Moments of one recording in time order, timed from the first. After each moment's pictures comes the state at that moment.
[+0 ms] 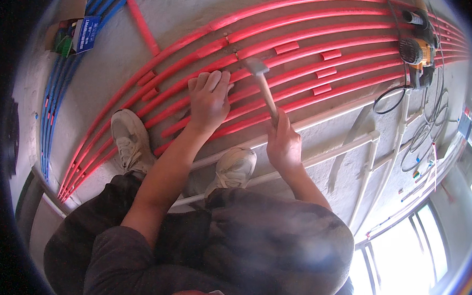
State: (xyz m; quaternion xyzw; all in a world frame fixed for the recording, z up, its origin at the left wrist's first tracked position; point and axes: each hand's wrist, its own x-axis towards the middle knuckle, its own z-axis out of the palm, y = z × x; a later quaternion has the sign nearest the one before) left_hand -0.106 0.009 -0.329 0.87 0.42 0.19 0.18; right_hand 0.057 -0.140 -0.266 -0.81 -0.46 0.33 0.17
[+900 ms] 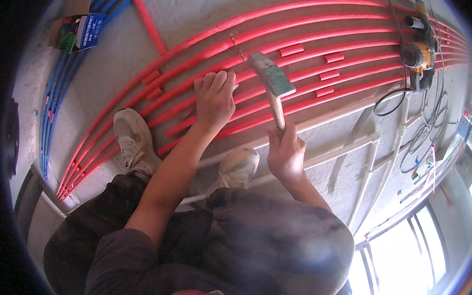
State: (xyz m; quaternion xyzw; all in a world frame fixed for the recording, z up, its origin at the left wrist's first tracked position) left_hand -0.103 0.006 -0.333 0.87 0.43 0.19 0.16; right_hand 0.048 -0.133 -0.239 -0.81 -0.40 0.36 0.23
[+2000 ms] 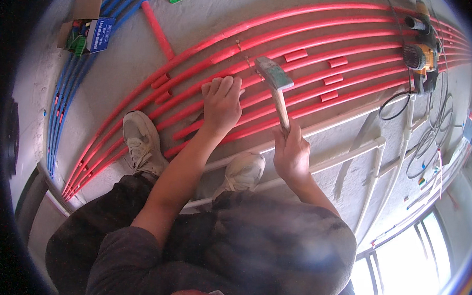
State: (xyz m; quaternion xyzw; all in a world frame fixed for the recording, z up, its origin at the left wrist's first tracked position) left_hand -0.104 0.006 -0.334 0.86 0.43 0.20 0.17; right_hand 0.051 -0.130 -0.234 -0.81 -0.38 0.39 0.21
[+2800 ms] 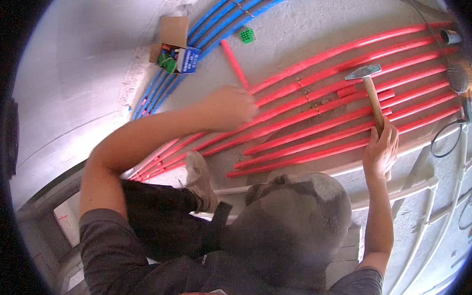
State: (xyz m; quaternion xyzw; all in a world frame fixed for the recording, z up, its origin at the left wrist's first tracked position) left_hand -0.146 0.160 -0.171 0.92 0.08 -0.34 0.16; right_hand 0.156 -0.109 -0.299 -0.87 -0.45 0.08 0.20
